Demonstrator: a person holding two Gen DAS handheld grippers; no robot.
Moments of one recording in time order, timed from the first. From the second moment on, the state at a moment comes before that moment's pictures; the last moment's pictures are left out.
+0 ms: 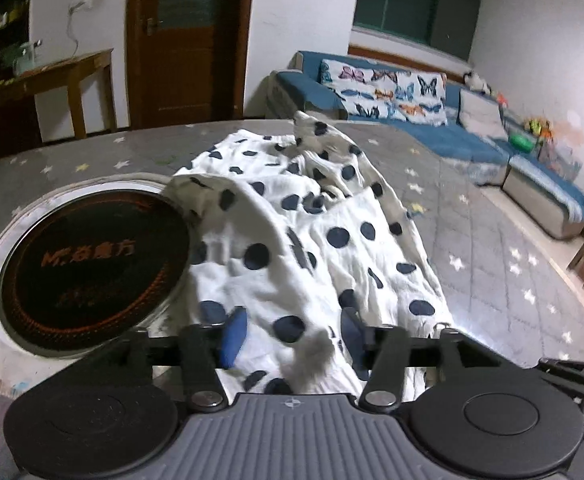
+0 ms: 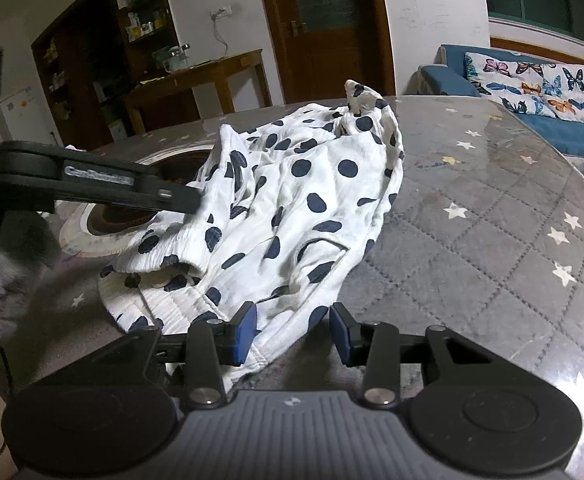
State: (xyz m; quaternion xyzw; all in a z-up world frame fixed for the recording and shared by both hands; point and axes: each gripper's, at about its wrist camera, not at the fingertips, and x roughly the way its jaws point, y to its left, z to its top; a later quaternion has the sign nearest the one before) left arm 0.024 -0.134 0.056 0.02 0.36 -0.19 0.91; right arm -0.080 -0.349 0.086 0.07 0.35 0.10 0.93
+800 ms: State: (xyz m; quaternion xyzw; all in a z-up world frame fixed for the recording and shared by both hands) left arm 0.001 -0.020 0.069 -0.11 0.40 -0.21 0.88; right arm -0.108 -0.369 0.120 0.06 0.35 0.20 0.92
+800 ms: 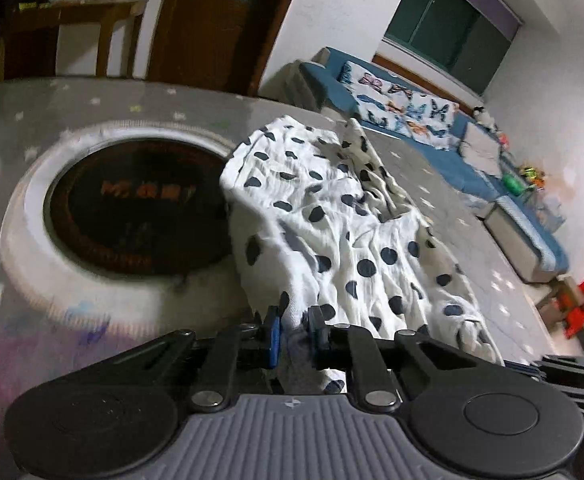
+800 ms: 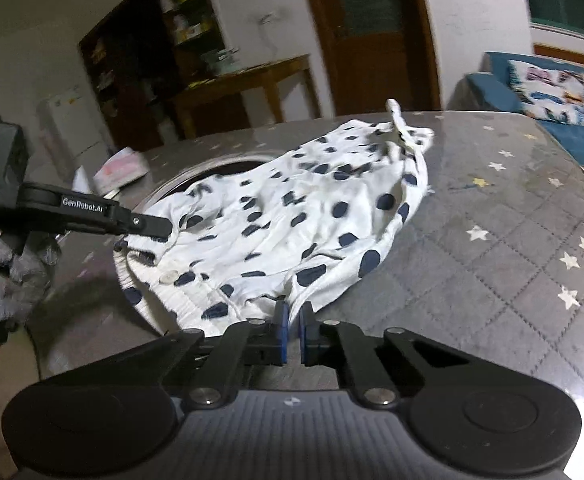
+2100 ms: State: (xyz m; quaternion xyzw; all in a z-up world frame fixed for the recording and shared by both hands) left arm 0.004 -0.030 0.043 -0.10 0.43 -0.25 0.86; right arm 0.185 -0.387 0.106 -0.04 0.39 0.10 0.92
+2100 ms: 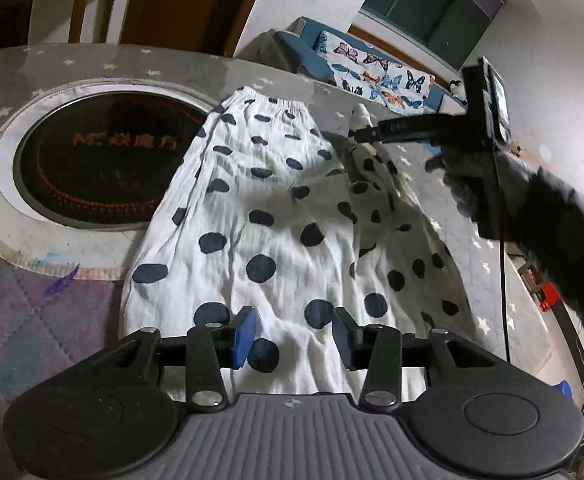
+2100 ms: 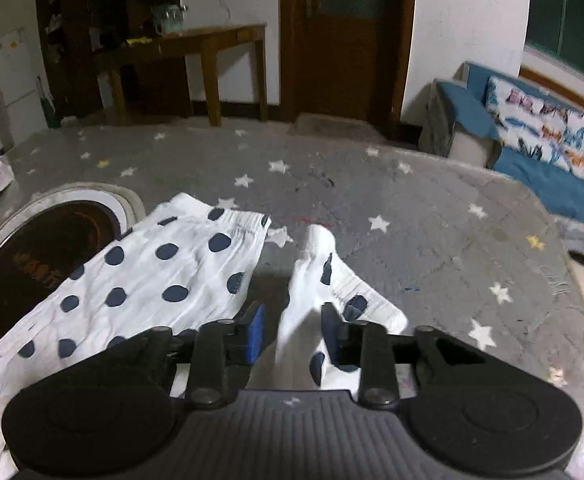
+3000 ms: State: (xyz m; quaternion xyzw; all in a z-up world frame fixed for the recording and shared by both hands) left arm 0.003 -0.021 0.044 -0.08 0.42 -0.22 0.88; right arm 0.171 -0.460 0.114 -0.01 0.37 0.07 0.92
